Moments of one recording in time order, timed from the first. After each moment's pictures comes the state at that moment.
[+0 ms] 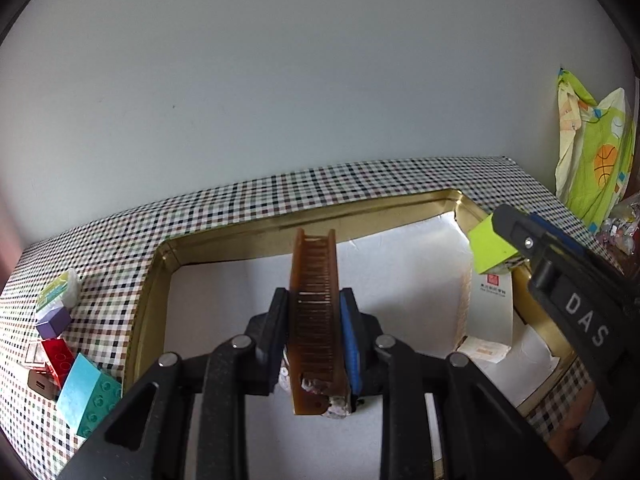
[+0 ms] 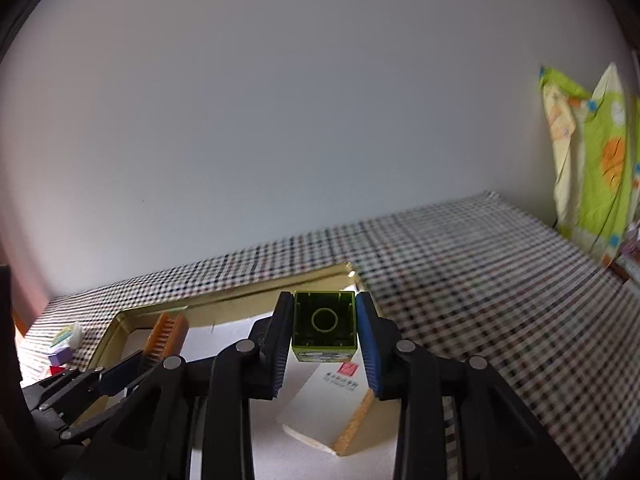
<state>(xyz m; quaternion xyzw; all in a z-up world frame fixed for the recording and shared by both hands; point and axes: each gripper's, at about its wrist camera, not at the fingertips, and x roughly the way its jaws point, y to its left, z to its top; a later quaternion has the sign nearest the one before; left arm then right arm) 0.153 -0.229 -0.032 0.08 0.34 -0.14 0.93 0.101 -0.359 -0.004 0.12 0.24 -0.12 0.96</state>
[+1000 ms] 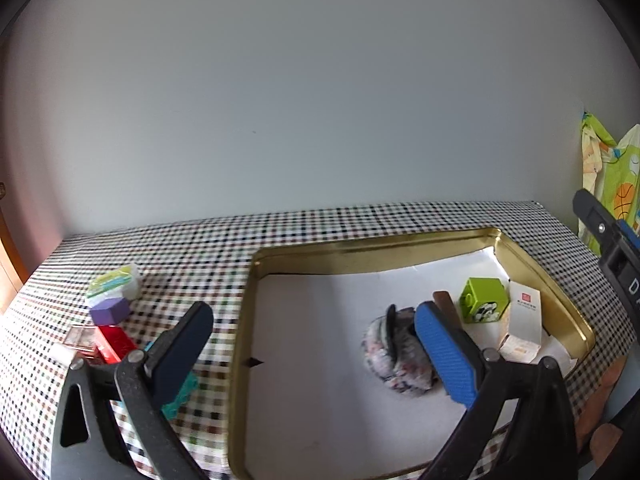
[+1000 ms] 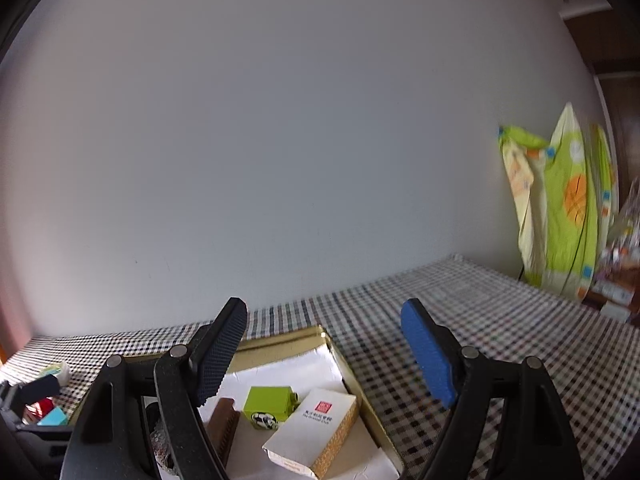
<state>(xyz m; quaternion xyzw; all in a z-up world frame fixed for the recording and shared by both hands) 0.123 -0.166 -0.017 0.05 0.26 -0.07 0.96 0.051 -0.340 0.015 0.06 0.07 -0.19 0.98</state>
